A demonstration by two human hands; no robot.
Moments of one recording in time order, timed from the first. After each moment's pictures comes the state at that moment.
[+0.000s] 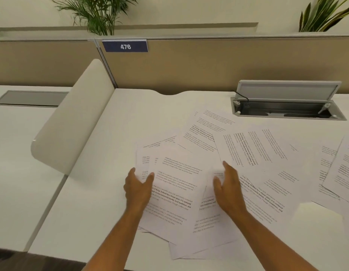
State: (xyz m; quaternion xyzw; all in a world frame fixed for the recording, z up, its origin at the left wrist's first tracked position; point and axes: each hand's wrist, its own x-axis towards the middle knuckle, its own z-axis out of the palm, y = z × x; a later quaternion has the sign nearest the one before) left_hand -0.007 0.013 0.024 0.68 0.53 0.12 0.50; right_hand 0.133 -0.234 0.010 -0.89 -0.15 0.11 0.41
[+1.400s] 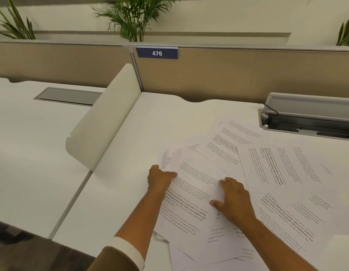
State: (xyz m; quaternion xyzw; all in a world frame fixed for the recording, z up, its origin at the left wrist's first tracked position) left_hand 0.038 0.052 0.034 0.58 0.58 0.07 0.58; right_hand 0.145 -0.190 -0.006 -0.93 -0.30 0.15 0.13
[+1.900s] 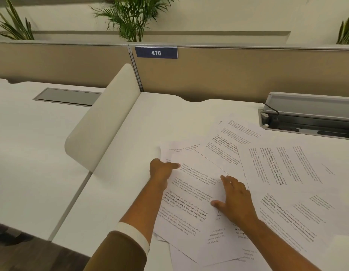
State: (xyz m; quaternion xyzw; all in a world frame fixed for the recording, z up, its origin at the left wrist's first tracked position) left_hand 0.066 0.066 0.041 0.53 0.55 0.11 0.64; right_hand 0.148 -0.191 -0.012 -0.93 -0.30 0.14 0.13
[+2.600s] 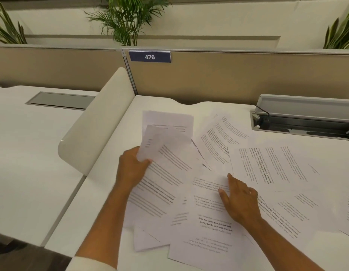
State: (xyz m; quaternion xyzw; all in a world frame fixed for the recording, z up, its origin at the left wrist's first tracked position) left_hand 0.005 0.105 0.102 0.81 0.39 0.18 0.41; right_hand 0.163 -0.216 -0.007 -0.95 -0.26 0.11 0.13
